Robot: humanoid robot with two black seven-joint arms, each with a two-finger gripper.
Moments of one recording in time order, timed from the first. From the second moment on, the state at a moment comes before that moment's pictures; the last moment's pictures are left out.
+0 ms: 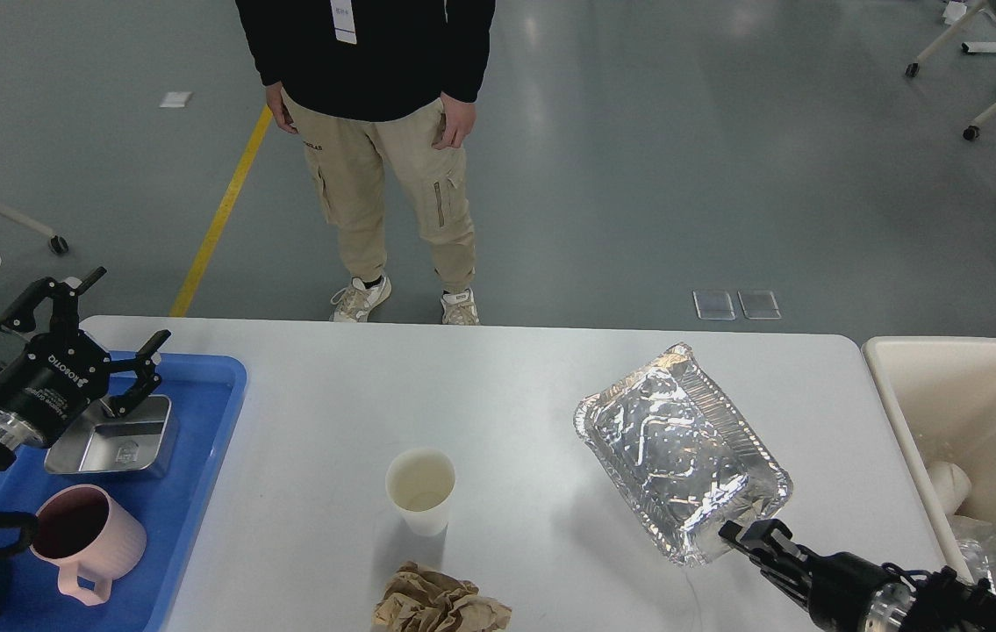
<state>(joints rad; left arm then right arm) -0.35 0.46 -1.19 -0.73 0.25 -0.69 -0.09 0.17 -0.82 0.41 1.56 -0.82 -0.11 0.20</state>
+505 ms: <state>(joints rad) -0.35 0.45 -1.19 -0.72 0.24 -0.69 -0.09 0.18 -0.96 0.38 1.61 -0.95 0.00 0.20</state>
